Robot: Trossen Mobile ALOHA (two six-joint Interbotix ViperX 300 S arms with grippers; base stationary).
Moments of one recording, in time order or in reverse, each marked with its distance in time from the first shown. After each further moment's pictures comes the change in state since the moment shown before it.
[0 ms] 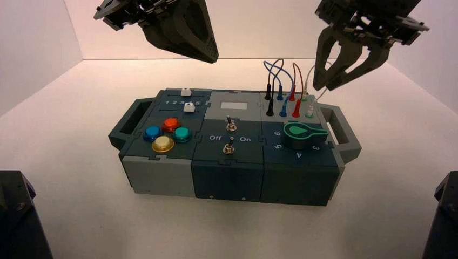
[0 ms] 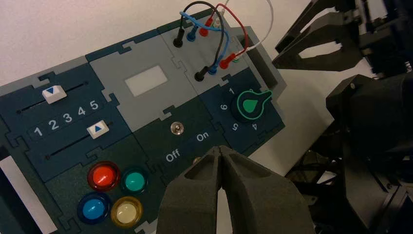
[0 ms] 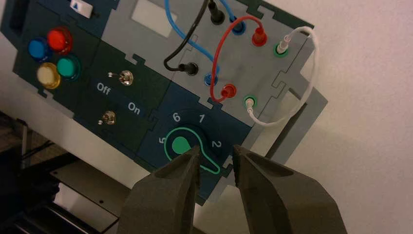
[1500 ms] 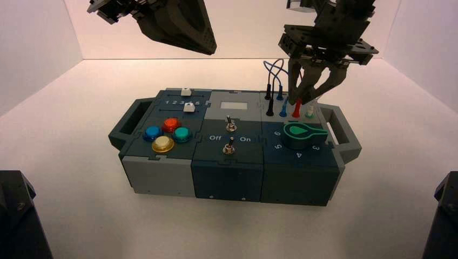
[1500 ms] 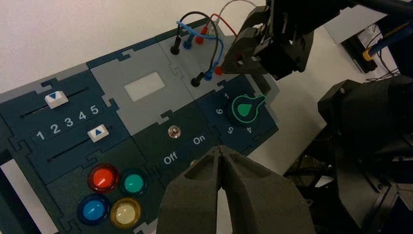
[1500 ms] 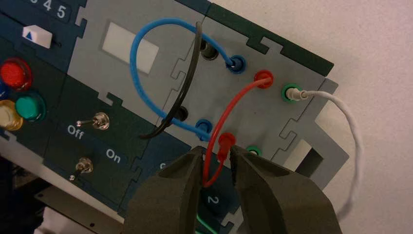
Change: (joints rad) left arm -0.002 -0.044 0.011 0.000 0.000 0.000; right arm 0.021 0.295 -0.092 0.002 -0.156 -0.002
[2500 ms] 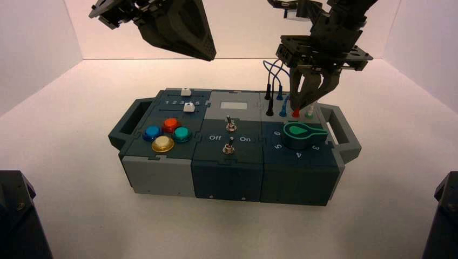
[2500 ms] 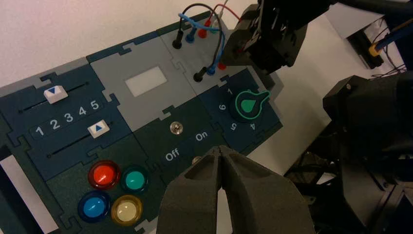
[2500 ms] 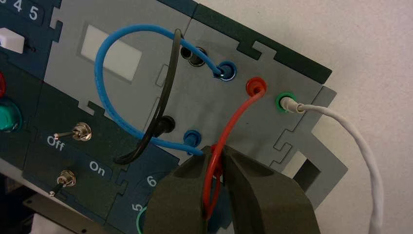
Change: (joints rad) left arm 0.002 0.025 0.002 0.000 0.000 0.000; right arm -0.011 0.049 -0.017 -0.014 -0.018 0.003
